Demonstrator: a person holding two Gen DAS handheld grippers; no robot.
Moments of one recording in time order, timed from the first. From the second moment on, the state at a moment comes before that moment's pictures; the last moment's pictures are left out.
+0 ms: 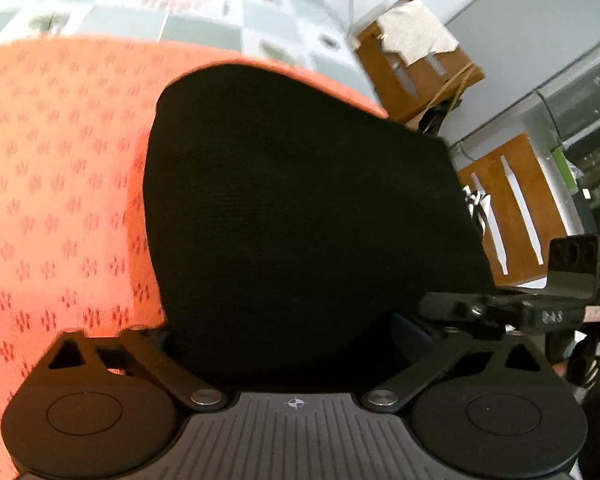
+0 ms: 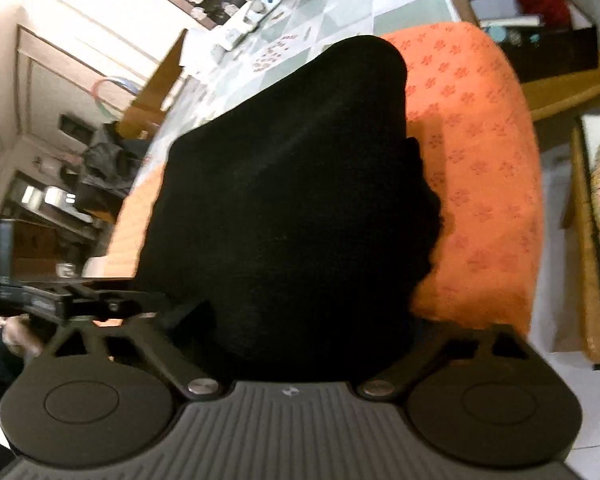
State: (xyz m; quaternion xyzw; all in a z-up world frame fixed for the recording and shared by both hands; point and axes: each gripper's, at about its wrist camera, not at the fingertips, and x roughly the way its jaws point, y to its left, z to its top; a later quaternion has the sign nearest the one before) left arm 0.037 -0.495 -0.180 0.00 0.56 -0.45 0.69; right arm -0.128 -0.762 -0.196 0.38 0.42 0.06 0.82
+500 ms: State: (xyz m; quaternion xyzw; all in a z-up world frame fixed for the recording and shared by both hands) left arm 0.044 -0.511 -0.076 0.00 0.47 -0.51 0.72; right arm -0.145 -0.760 -0.090 0.37 0.33 -0.01 0.87
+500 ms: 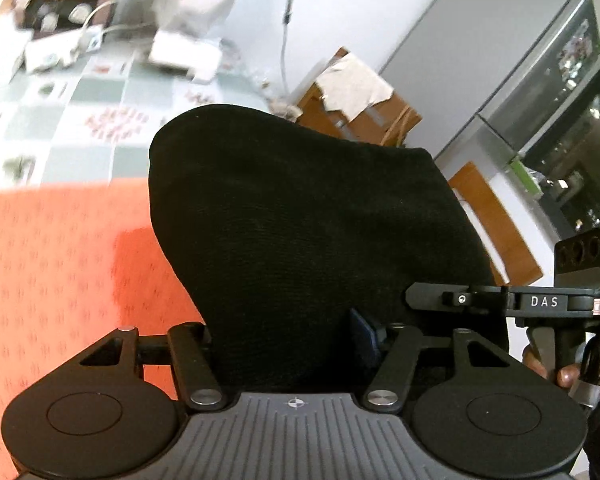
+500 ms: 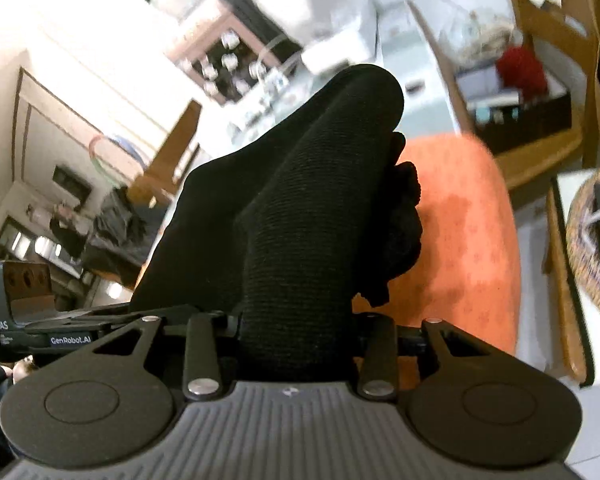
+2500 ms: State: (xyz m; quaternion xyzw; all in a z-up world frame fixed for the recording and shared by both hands) left arm 0.183 -0.560 -0.055 -0.02 0.48 -0.45 0.75; right arm -0.020 -0.889 -0.031 0.26 0.35 -0.12 0.89
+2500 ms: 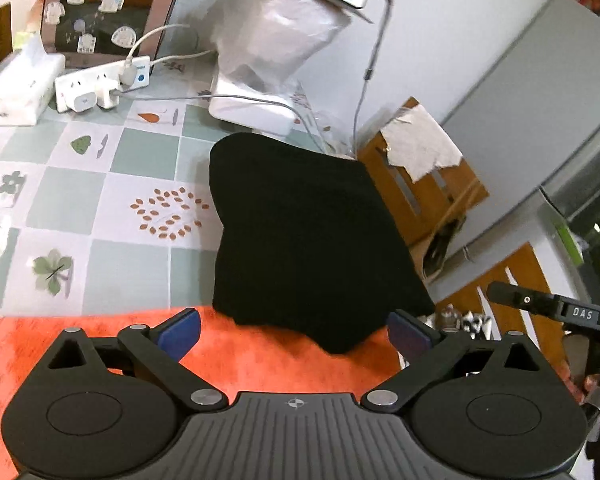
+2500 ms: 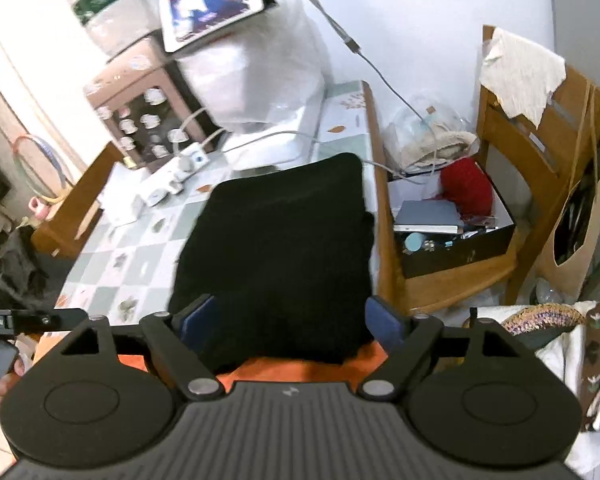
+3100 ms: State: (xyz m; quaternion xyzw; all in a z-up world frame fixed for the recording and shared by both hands) left arm 0.053 -0.471 0.018 0.02 0.43 -0.38 0.82; right arm -0.128 -0.752 0.043 0.22 0.34 -0.12 0.91
